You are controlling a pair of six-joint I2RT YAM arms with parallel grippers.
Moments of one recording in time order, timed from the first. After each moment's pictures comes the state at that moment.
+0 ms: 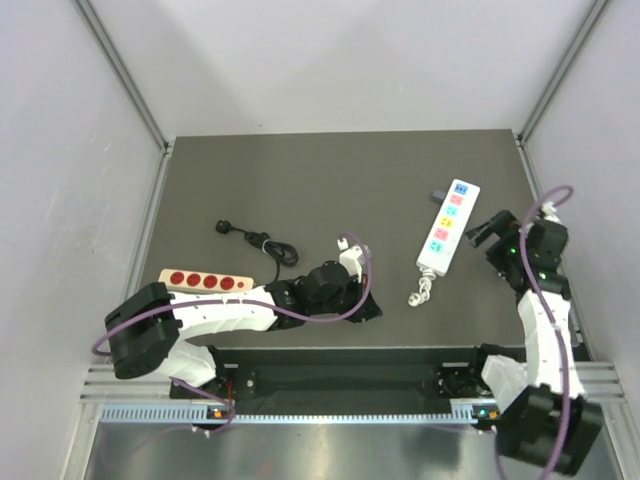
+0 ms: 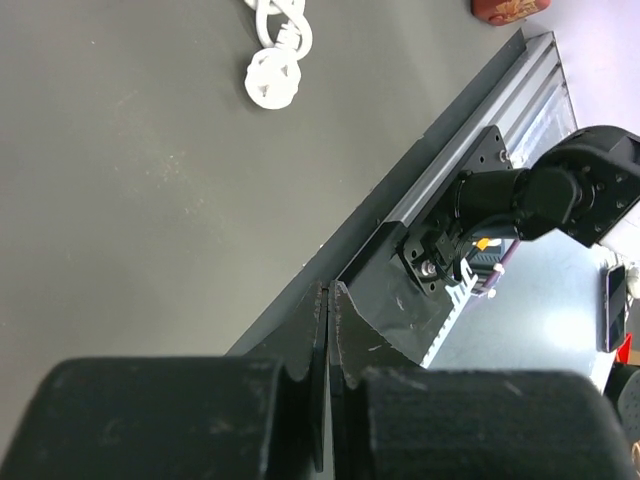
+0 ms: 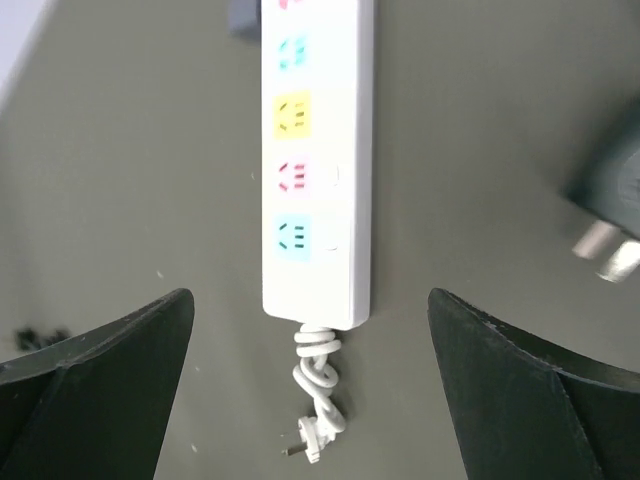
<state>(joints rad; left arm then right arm) -1.13 1.41 0.75 0.15 0.08 -0.81 -0.35 0.84 0.61 -0.38 -0.30 0.57</state>
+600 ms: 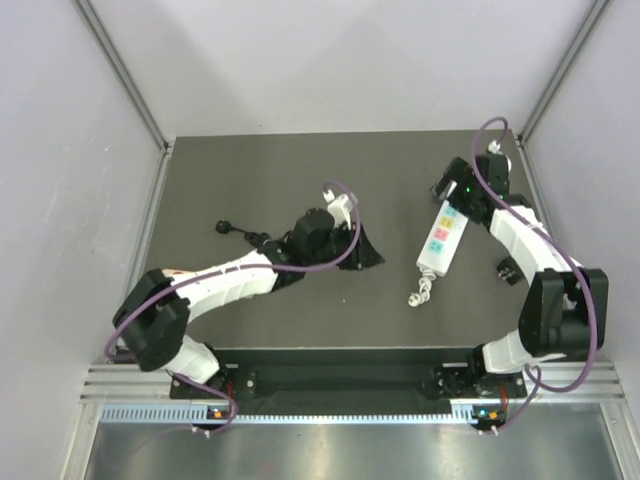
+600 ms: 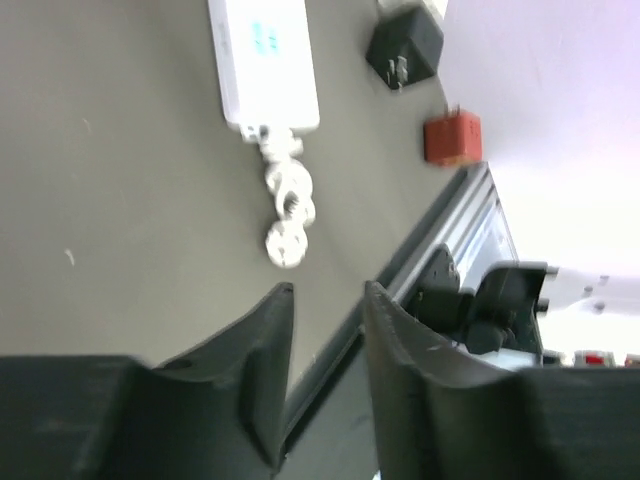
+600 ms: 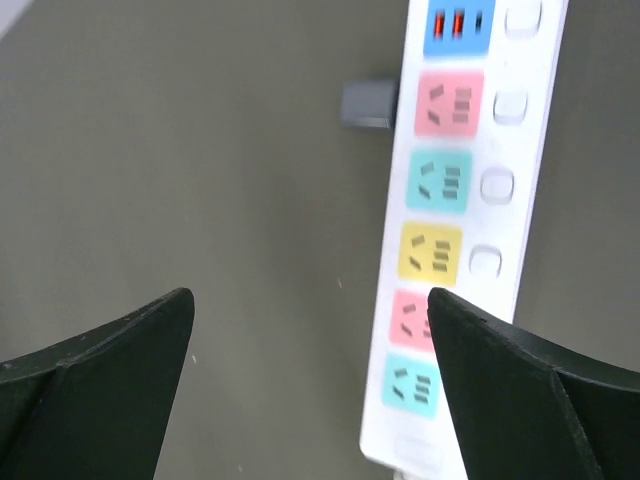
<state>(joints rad) -0.88 1.47 0.92 0.15 0.25 -0.79 0.06 1.45 1.05 -0.31 -0.02 0.60</state>
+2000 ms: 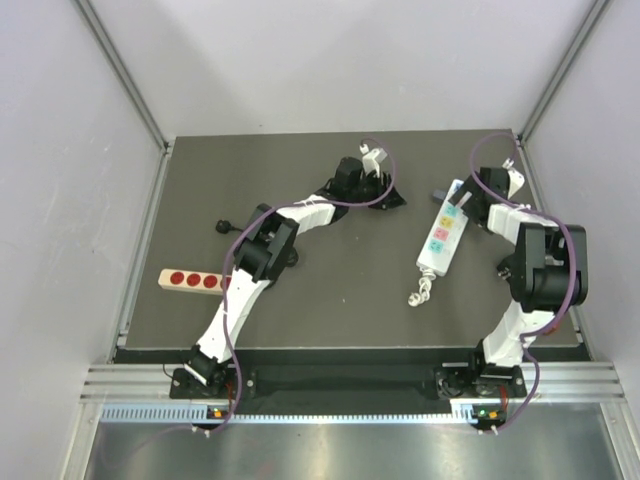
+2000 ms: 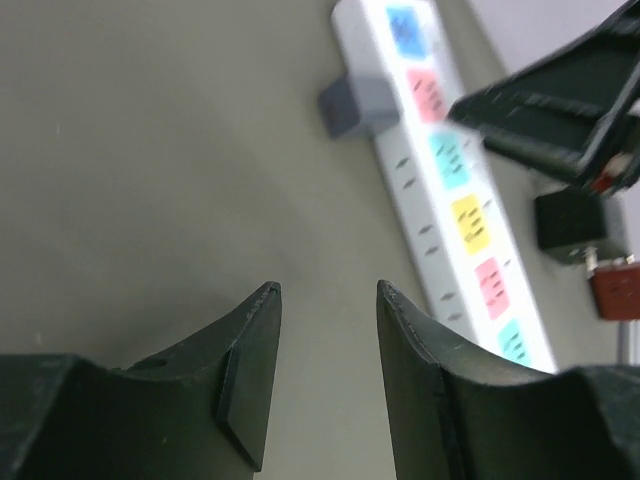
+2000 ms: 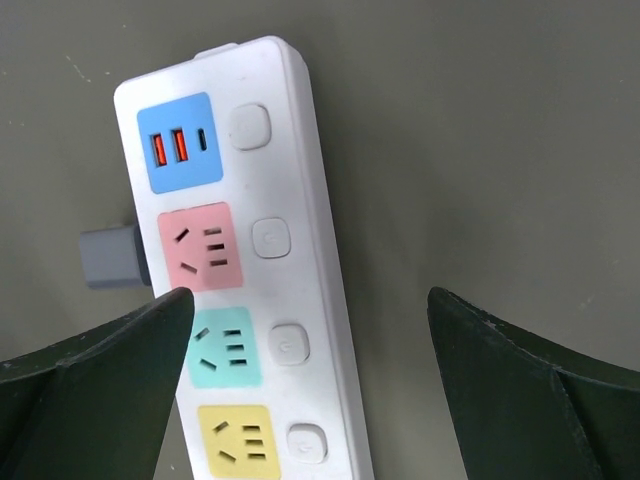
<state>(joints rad) -0.61 2.55 1.95 0.30 0.56 -0.56 -0.07 1.77 1.04 -0.05 0.20 0.59</state>
